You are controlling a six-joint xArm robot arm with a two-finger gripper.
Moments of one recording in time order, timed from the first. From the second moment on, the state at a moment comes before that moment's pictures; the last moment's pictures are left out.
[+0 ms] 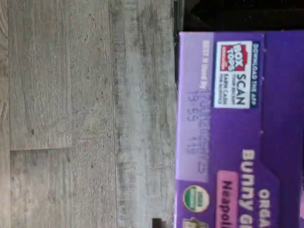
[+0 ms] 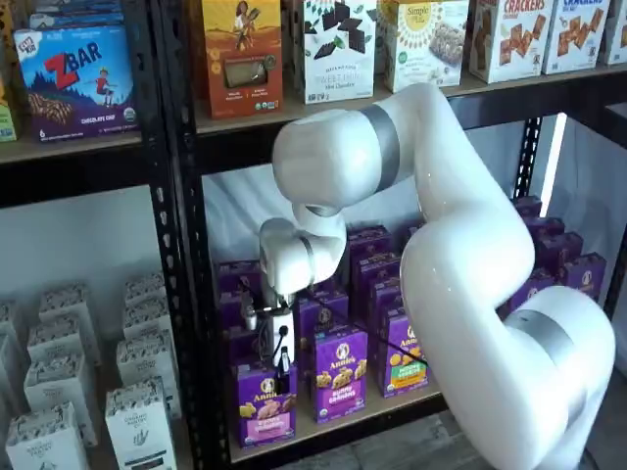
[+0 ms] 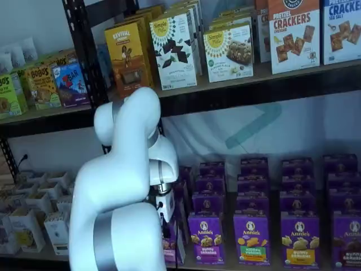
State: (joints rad) arm 0.35 1.05 -1.54 0.12 0.55 -1.32
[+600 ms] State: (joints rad) arm 0.34 1.03 -1.52 0.11 0.52 -1.32
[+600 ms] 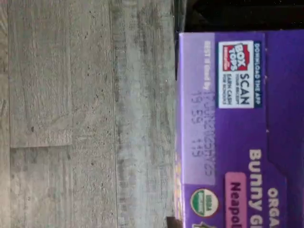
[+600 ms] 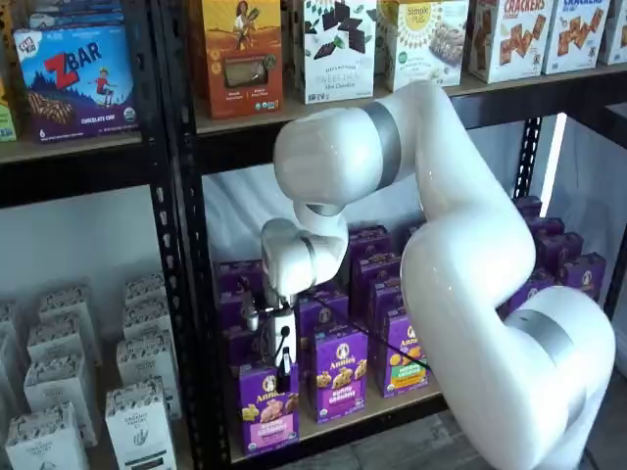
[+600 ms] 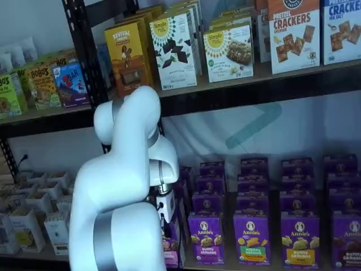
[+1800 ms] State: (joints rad) arm 0.35 0.74 -1.08 0.06 0.32 -1.27
